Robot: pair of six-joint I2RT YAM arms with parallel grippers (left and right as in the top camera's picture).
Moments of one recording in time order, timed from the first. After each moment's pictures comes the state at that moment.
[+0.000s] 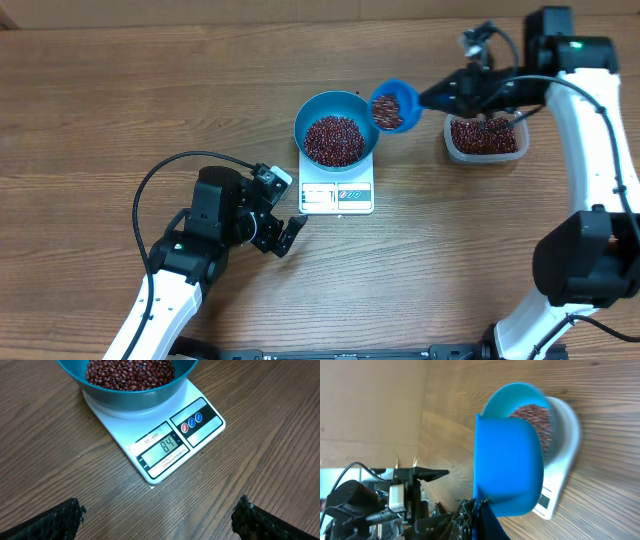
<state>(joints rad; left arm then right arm) -0.30 1.09 0.66 -0.41 0.34 0.23 -0.04 1.90 1.83 -1.26 -0.99 -0.08</state>
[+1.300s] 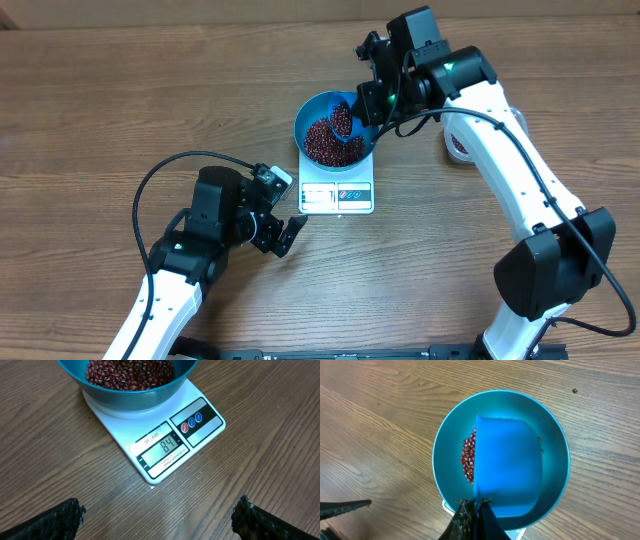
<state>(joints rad) -0.30 1.09 0.66 -0.41 0.34 0.23 0.37 1.90 1.83 -1.02 -0.36 0.10</state>
